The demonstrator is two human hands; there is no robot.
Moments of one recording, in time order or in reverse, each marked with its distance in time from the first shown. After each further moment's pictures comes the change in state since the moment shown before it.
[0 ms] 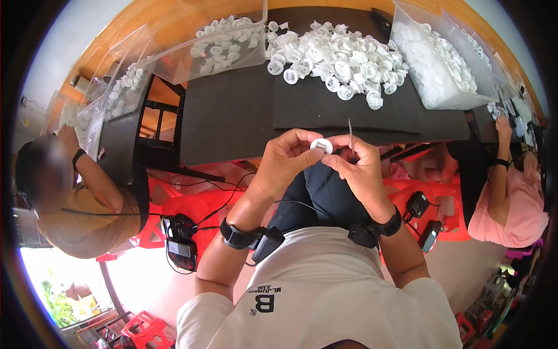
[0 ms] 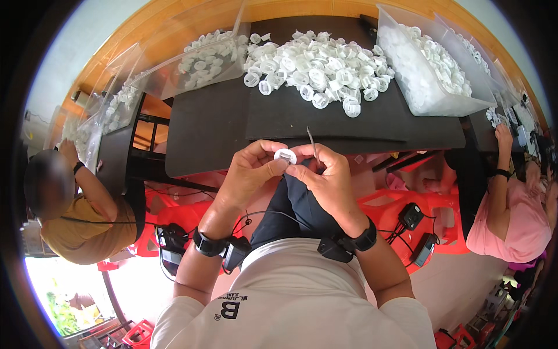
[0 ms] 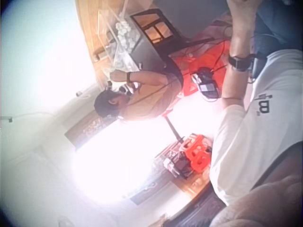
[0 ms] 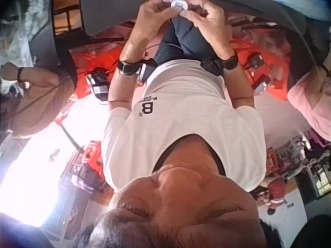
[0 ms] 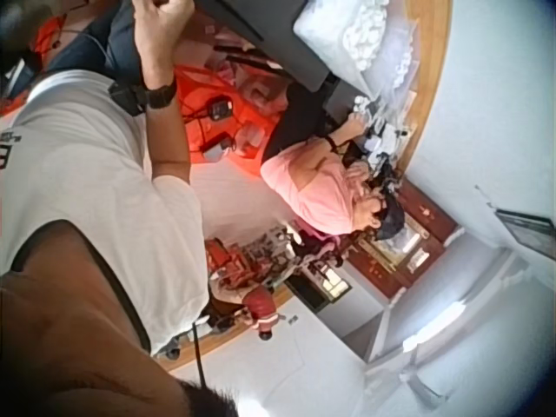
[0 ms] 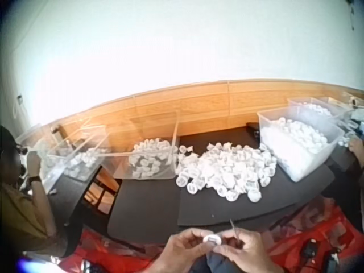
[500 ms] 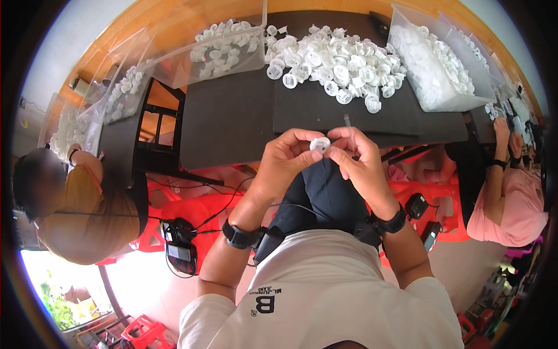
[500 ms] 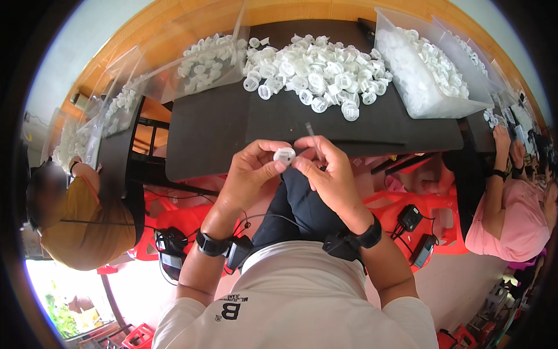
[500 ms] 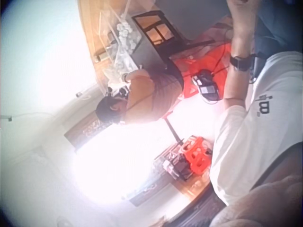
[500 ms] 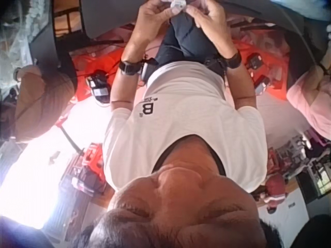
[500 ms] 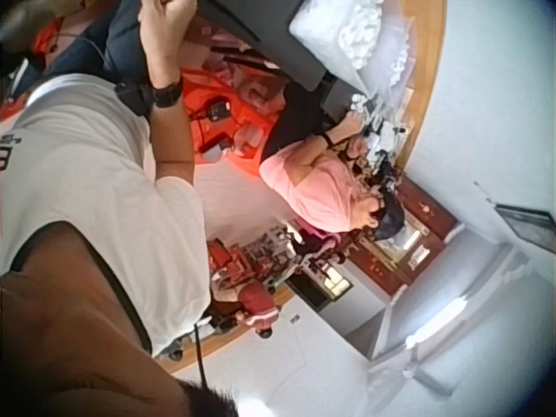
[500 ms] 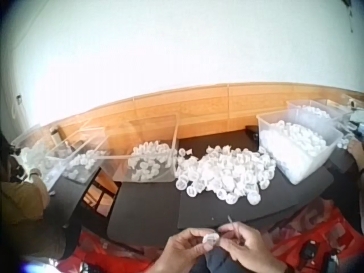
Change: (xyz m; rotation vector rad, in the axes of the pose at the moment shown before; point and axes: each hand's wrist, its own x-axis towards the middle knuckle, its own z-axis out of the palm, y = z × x) left_hand 0.007 -0.008 -0.008 -0.037 -0.094 0.113; right_hand 0.010 -0.009 -0.009 0.158 -0.112 0.125
